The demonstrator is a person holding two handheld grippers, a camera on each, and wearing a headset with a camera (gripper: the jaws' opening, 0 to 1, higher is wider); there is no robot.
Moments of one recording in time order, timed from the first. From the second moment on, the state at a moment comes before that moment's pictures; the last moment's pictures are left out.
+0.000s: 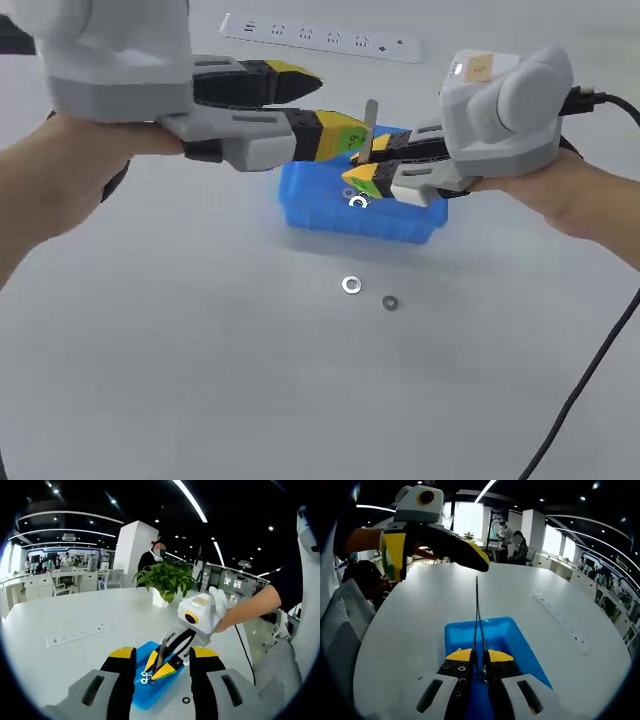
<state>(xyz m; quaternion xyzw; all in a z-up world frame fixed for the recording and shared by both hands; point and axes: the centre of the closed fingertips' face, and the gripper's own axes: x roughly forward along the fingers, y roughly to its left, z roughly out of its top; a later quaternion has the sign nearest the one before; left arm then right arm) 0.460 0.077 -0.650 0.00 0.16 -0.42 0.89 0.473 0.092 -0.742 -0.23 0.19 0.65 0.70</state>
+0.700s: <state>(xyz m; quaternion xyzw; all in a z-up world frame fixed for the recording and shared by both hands) 0.475 0.059 -0.663 0.05 0.17 -0.47 0.86 0.468 0.096 -0.735 -0.23 0.18 0.67 0.69</state>
